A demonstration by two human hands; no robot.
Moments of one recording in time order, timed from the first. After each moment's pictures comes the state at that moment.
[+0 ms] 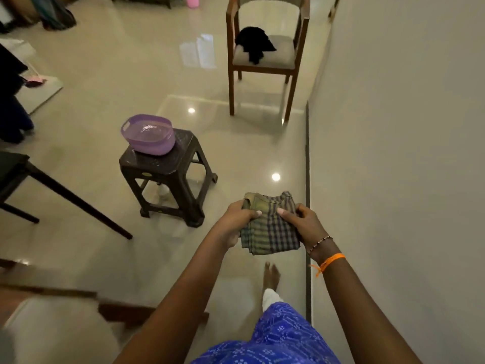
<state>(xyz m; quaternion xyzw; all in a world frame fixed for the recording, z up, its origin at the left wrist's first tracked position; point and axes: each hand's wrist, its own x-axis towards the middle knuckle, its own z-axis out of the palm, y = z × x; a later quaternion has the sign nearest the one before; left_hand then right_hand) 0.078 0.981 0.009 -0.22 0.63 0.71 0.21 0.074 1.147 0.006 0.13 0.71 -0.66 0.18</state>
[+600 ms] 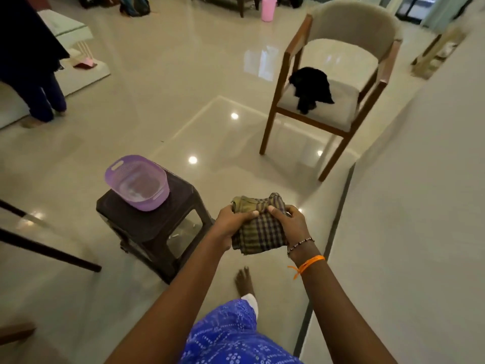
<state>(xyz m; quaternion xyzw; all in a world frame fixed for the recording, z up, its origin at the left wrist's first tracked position) -0.331 0.926 0.000 -0.37 0.53 0.76 0.06 -0.386 1.058 0.007 0.08 0.73 -0.63 0.24</state>
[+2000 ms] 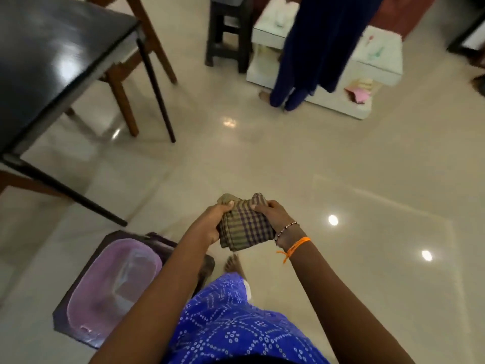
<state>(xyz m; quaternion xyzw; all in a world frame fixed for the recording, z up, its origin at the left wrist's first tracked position) -0.645 0.322 -0.048 -0.61 0.02 0.70 -0.38 -0.790 0.283 -0.026 -0.38 0.65 -0.15 0.65</state>
